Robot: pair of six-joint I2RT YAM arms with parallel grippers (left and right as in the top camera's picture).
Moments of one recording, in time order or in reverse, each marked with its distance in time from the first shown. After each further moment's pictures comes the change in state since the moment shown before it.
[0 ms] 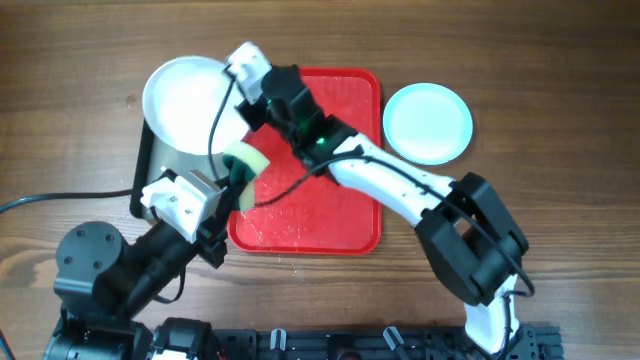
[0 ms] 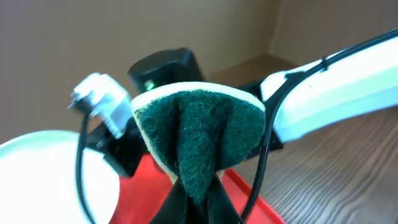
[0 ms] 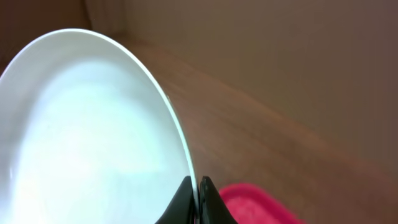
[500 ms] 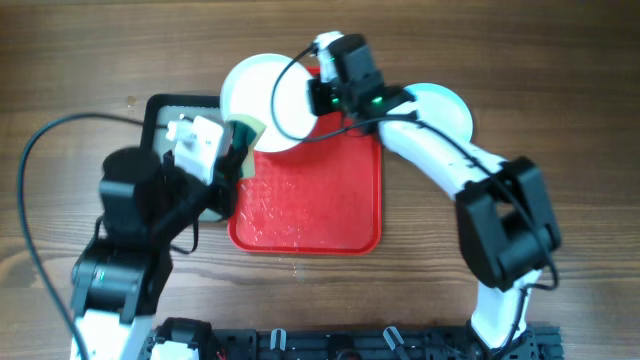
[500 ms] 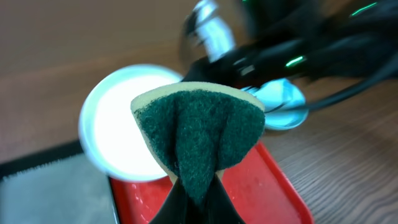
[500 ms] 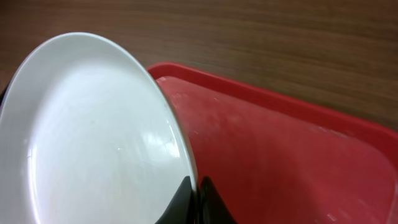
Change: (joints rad) left arm 0.000 0.296 0.000 0.031 -0.138 -0.061; right arm -0.261 -0.051 0.004 -0.486 -0.170 0.256
